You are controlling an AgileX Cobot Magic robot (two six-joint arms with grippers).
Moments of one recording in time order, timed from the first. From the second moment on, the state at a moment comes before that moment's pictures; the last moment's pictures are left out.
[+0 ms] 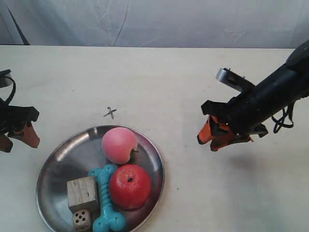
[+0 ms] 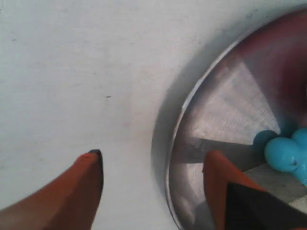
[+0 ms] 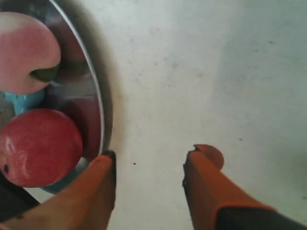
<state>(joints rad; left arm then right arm) 0.05 1.60 -0.87 -0.38 0.93 0.26 0.05 1.80 -0.94 0.83 0.94 -0.56</state>
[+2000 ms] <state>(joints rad) -0.05 1.78 -0.75 -0.57 0.85 0.32 0.31 1.98 -0.95 1.00 0.80 -0.57</state>
